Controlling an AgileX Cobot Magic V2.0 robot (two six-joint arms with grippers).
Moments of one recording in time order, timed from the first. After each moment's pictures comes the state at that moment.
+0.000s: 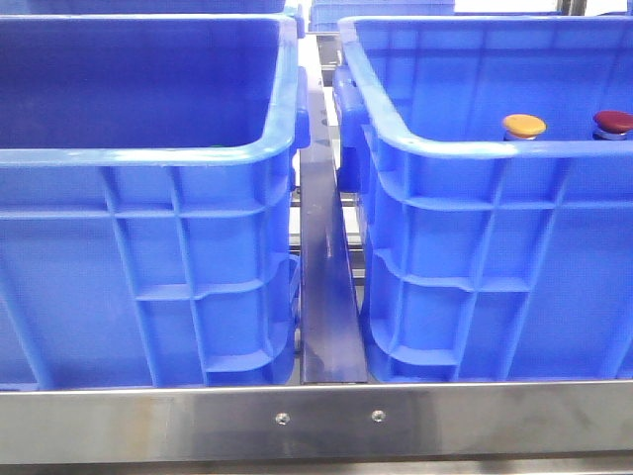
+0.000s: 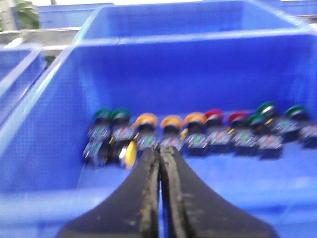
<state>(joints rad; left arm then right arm) -0.01 0.03 -0.11 0.05 0.20 -0.06 -0.12 0.41 -0.30 1.81 0.30 -1.95</state>
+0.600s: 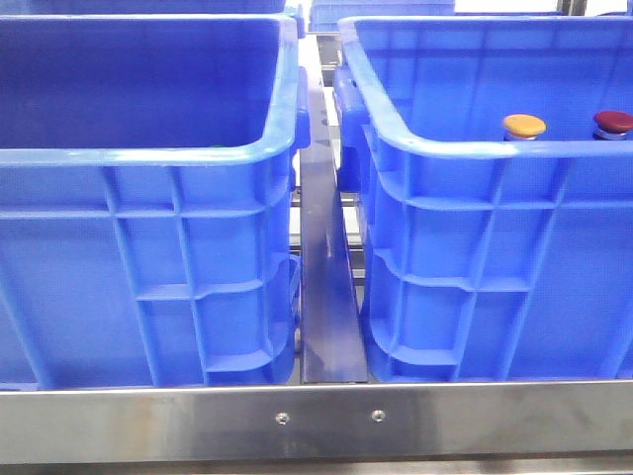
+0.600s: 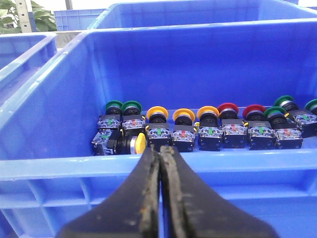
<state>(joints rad) 0.02 -0.01 0.00 0.05 0.08 -0.06 -0.12 0.41 -0.30 1.81 0.30 -1.95</state>
